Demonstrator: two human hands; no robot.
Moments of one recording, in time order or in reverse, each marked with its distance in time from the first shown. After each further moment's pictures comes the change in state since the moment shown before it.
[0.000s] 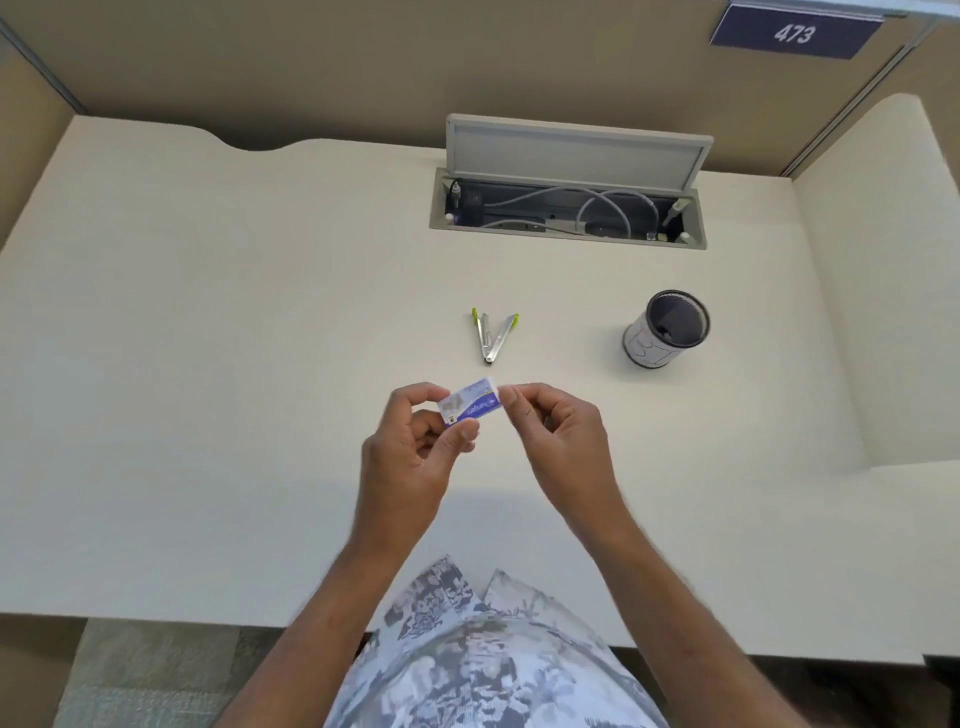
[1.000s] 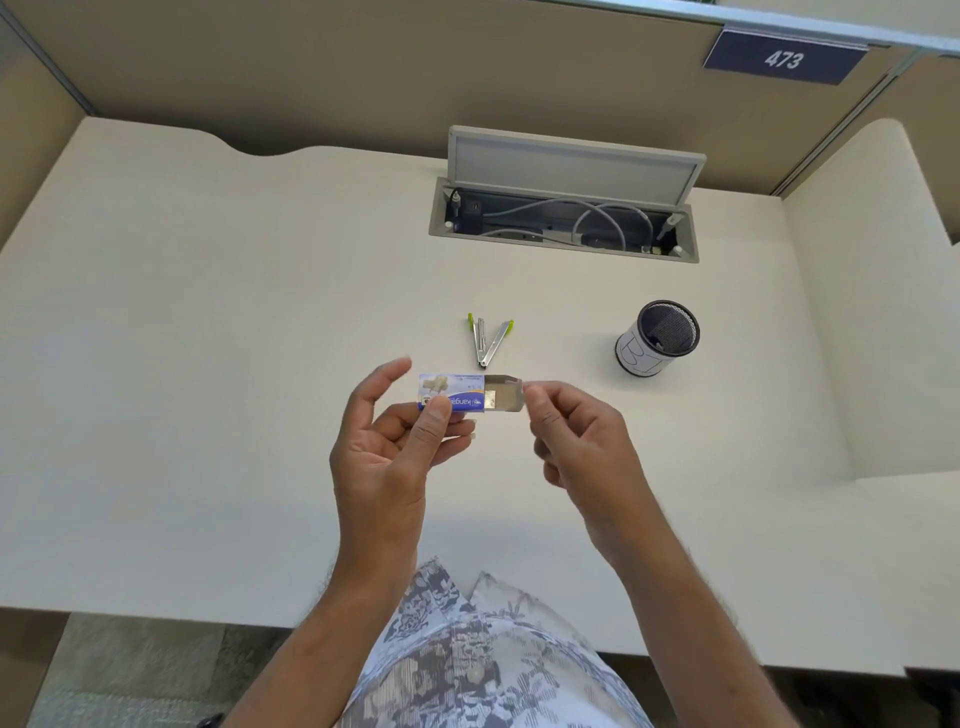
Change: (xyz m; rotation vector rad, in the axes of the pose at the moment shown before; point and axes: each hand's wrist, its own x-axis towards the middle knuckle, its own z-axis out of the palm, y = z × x) left_hand -0.024 0.069 0.009 -0.495 0.230 -0.149; right_hand -0.020 -0.033 -0.027 0.146 -0.087 0.111
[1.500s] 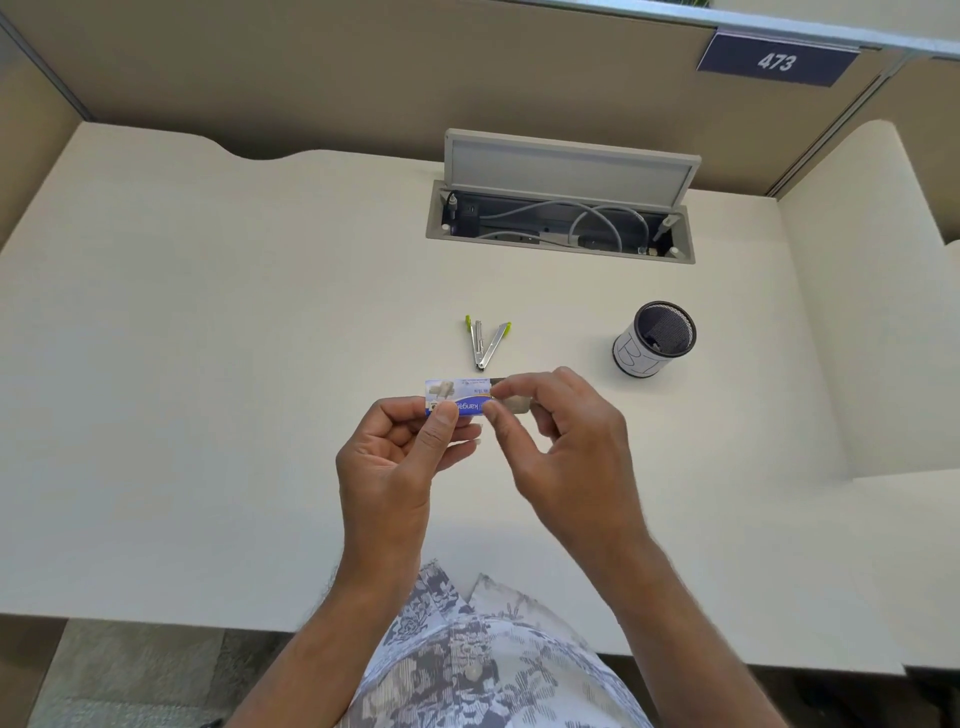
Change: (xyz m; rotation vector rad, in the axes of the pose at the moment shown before) left_hand -0.002 -0.001 0.003 0.015 0.008 -0.054; right_hand -0.010 -0.012 0.012 -0.593 0.181 -0.532
